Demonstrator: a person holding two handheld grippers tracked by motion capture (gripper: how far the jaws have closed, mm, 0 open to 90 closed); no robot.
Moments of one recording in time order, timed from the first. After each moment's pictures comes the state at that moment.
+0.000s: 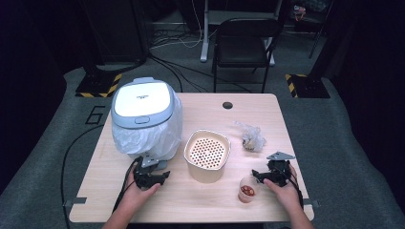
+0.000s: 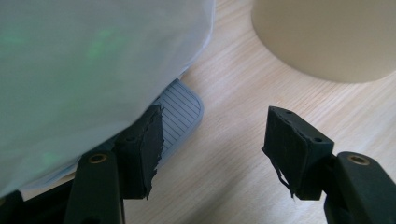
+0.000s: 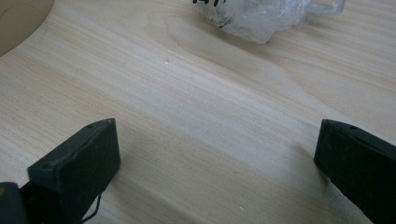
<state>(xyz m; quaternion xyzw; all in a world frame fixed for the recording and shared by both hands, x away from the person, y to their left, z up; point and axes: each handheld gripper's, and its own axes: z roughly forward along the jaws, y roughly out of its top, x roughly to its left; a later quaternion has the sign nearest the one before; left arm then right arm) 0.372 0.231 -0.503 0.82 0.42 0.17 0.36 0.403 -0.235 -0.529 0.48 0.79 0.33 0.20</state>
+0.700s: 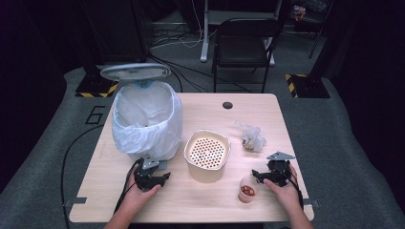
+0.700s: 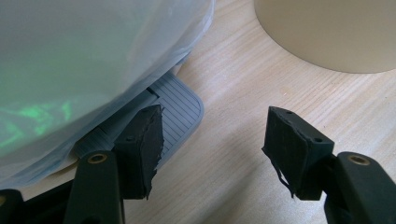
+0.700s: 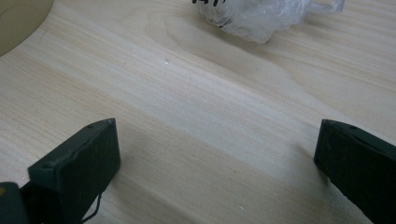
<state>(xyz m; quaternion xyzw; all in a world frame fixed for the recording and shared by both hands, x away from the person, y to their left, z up) 0.373 0.232 -0.514 0.81 0.42 0.17 0.37 0.403 -0.235 -0.529 0.48 0.79 0.33 0.20</state>
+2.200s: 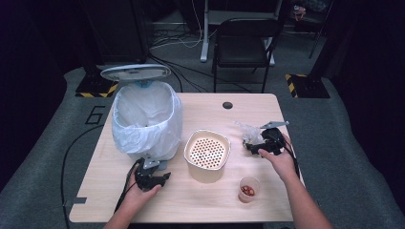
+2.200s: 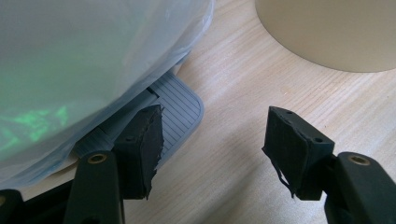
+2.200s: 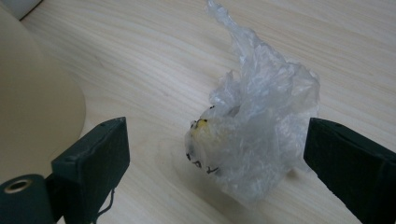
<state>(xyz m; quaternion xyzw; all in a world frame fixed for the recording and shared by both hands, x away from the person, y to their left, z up) 0.374 0.232 -0.513 0.82 0.42 0.17 0.36 0.475 -0.210 -0.454 0.45 0.81 0.34 0.18</state>
